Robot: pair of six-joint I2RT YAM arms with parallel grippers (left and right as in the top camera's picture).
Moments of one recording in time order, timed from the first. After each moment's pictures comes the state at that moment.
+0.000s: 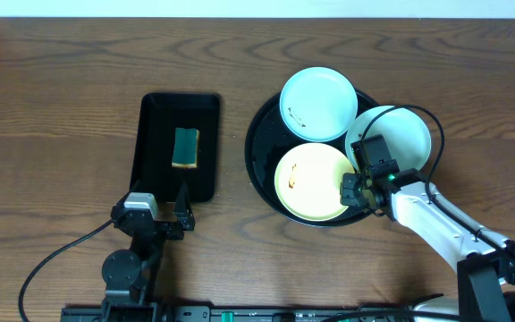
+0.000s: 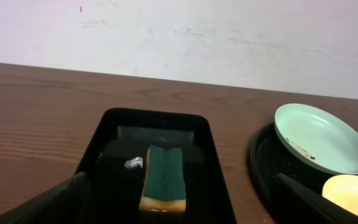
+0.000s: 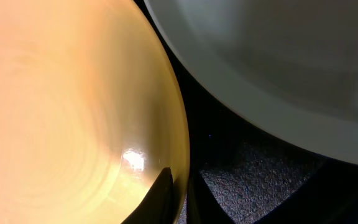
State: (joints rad) left arm -0.05 0.01 0.02 -0.11 0.07 -0.14; right arm 0.34 1.53 0.73 -0.47 0.02 0.45
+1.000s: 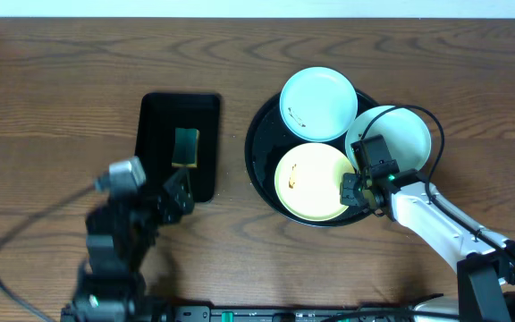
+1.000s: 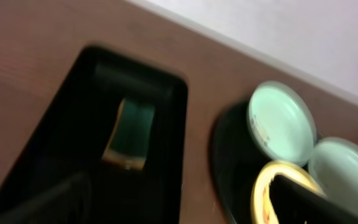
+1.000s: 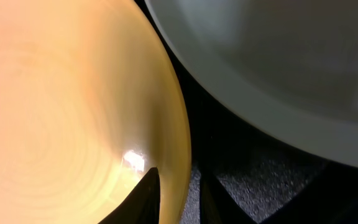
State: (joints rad) left arm -0.05 0.58 0.56 -0.47 0.14 -0.41; right arm 0.34 1.53 0.73 -0.46 0.01 0.45
